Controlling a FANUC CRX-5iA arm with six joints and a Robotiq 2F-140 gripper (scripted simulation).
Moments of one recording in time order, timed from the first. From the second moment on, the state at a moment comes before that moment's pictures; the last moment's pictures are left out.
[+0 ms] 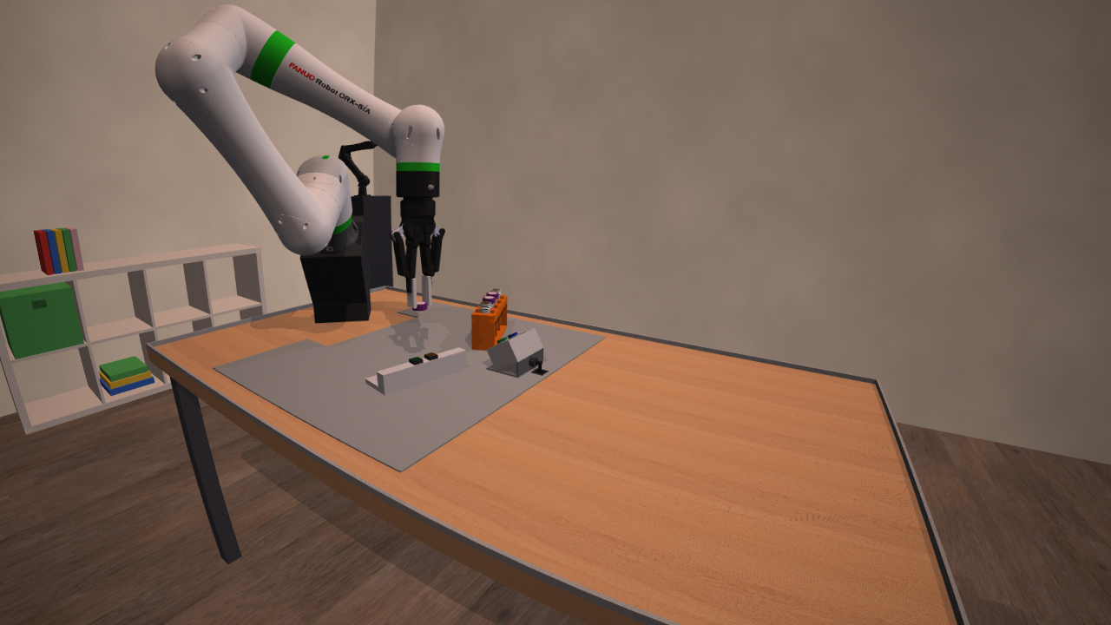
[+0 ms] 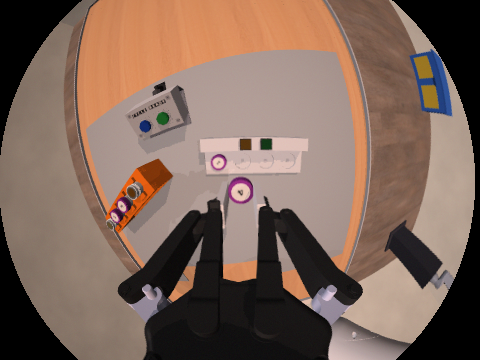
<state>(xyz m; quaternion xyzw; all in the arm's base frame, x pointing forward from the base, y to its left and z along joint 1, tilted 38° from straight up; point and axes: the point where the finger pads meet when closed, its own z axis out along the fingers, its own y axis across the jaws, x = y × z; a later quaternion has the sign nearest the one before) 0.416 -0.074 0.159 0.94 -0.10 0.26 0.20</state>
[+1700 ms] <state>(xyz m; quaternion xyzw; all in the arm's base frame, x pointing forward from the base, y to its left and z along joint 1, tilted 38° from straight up) 0.436 -0.214 0.119 0.94 -0.10 0.25 0.20</state>
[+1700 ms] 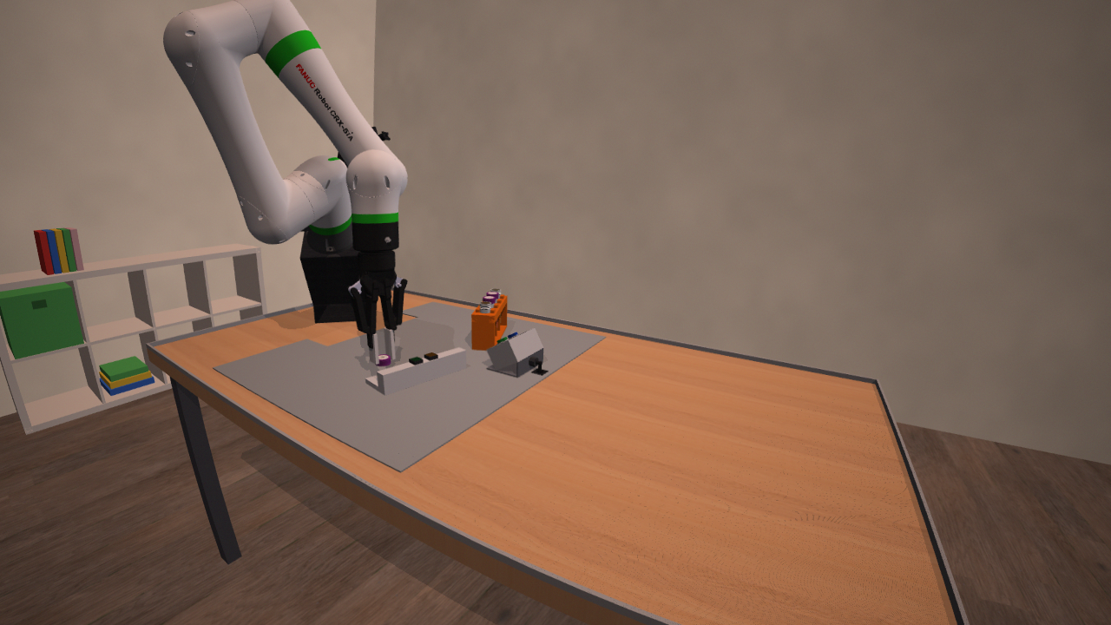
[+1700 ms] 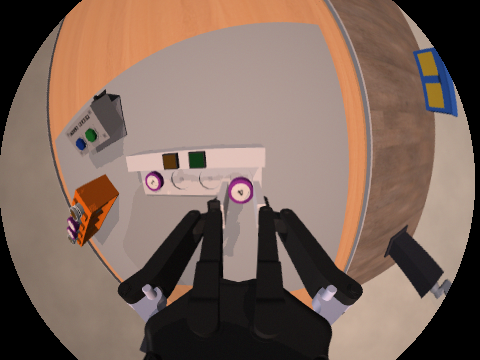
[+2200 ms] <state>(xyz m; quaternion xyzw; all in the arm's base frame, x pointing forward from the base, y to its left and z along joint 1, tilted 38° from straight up) 0.451 -0.227 0.099 0.94 -0.10 0.26 0.20</state>
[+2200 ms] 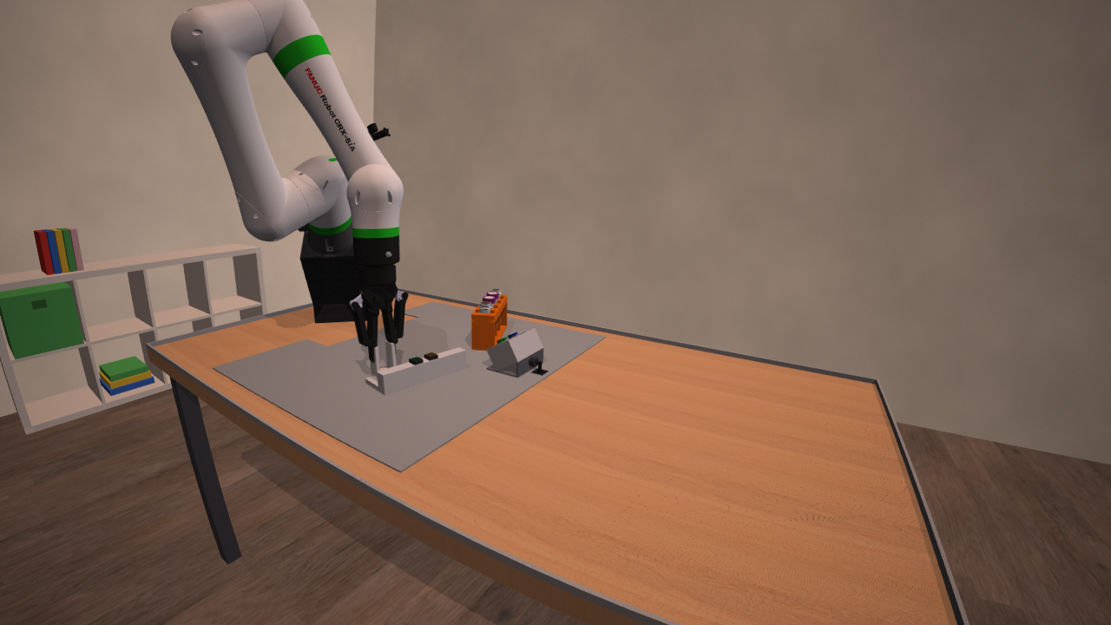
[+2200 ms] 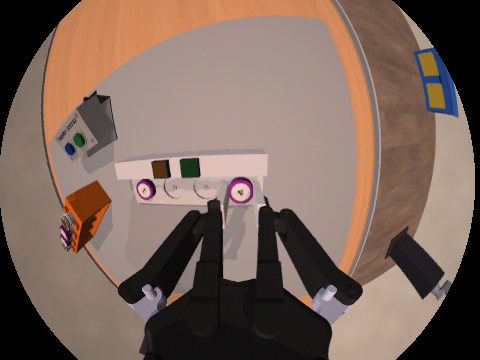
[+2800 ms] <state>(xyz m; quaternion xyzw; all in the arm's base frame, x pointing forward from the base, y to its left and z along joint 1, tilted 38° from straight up) 0.450 -0.227 0.099 0.94 -0.10 0.26 0.20</state>
